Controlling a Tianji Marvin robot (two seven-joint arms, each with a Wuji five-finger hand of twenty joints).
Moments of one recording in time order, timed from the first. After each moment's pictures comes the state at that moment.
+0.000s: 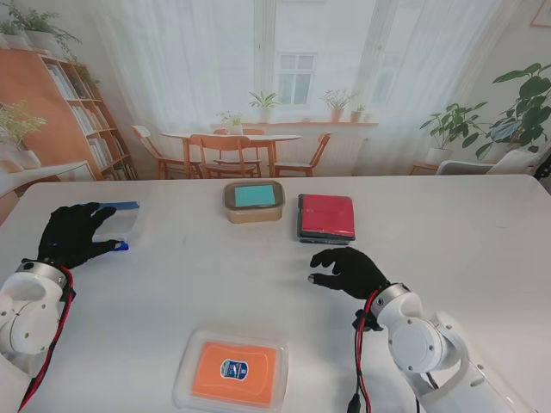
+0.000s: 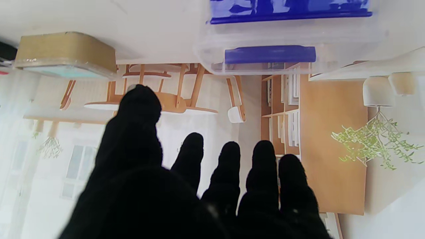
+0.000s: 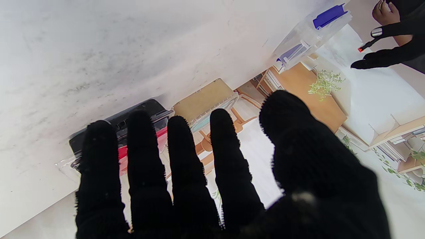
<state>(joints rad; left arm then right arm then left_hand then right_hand) 1.66 -1.06 -1.65 -1.57 1.08 -0.11 0.03 -1.65 -1.10 1.22 -1.67 -0.51 -0.03 0.03 0.95 -0.24 0.02 0.07 0.39 0.11 0.15 0.23 0.29 0.17 0.28 0.25 0.19 0.18 0.34 0.34 -0.04 0.08 0.48 0.36 0.70 -0.46 0.49 -0.02 0.74 0.09 0.39 0.53 0.71 0.22 0.48 0.45 0.63 0.27 0.64 0.54 0.33 0.37 1.21 0.54</state>
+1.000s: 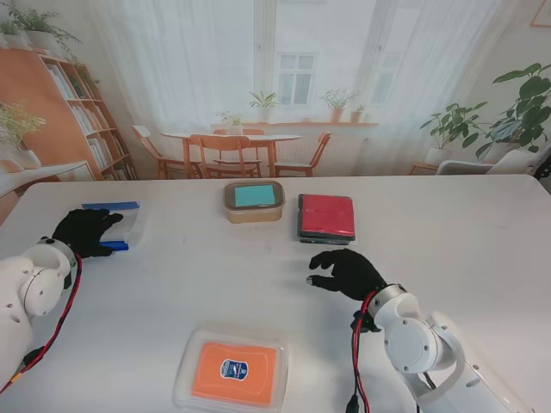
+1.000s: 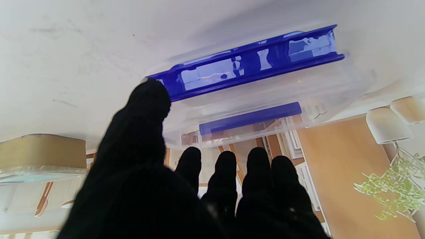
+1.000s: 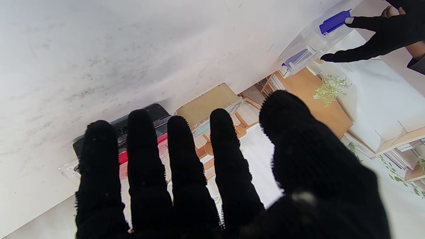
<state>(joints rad) 1.36 -0.98 -1.45 -1.23 1.21 -0.16 -0.14 -1.64 -1.10 1.20 -1.67 -0.53 0.00 0.03 0.96 -0.32 0.14 0.08 0.21 0.11 0.20 0.21 0.22 0.13 0.24 0.22 0.14 0.11 0.32 0.34 -0.02 -0.01 0.42 0.32 0.70 -0.46 0.49 -0.02 0.74 0.09 0.39 0.53 0.71 0.22 0.48 0.45 0.63 0.27 0.64 0.54 0.33 0.37 1.21 0.54</state>
